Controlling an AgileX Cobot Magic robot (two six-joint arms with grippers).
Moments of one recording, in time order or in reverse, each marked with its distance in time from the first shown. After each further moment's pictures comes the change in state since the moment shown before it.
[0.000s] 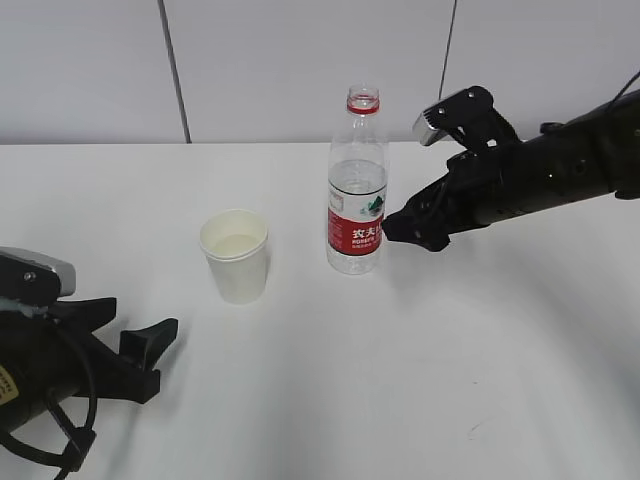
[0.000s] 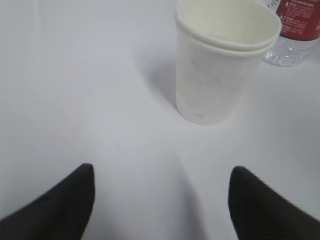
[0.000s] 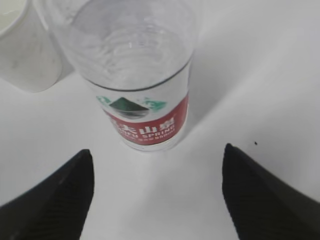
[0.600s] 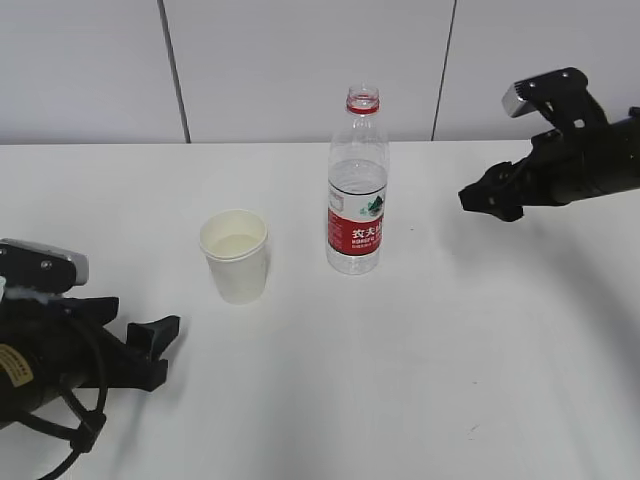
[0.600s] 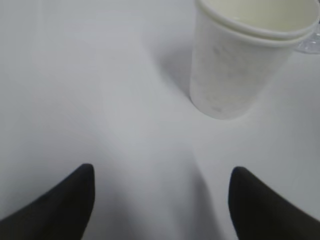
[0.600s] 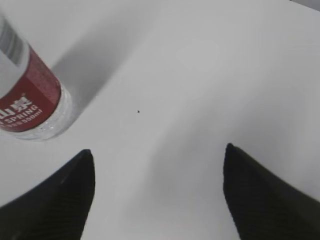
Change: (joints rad) left arm 0.000 -0.010 -0.068 -0.031 0.147 0.000; right arm -0.198 -0.017 0.000 -0.004 0.020 0.024
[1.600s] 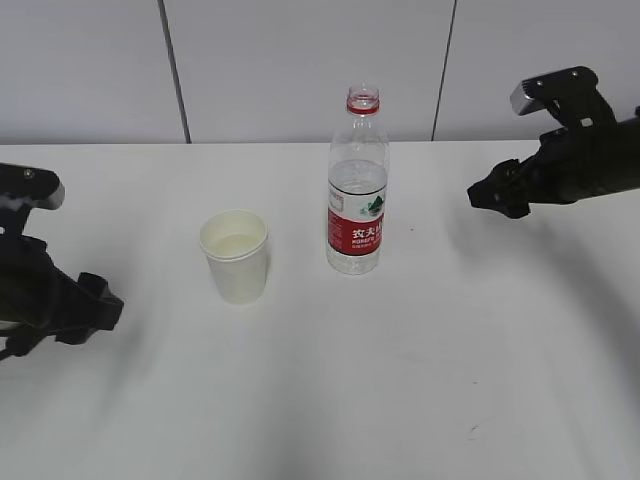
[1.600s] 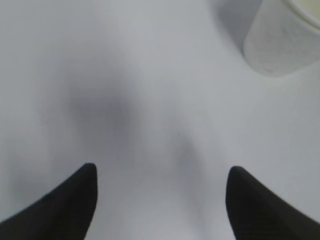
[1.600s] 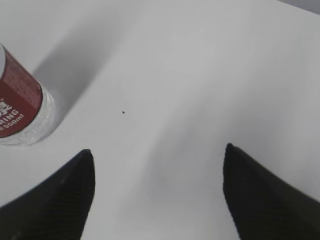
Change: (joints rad) left arm 0.096 -0.417 -0.290 0.028 1.155 0.000; right arm -0.007 -0.001 0.000 0.000 0.034 0.023
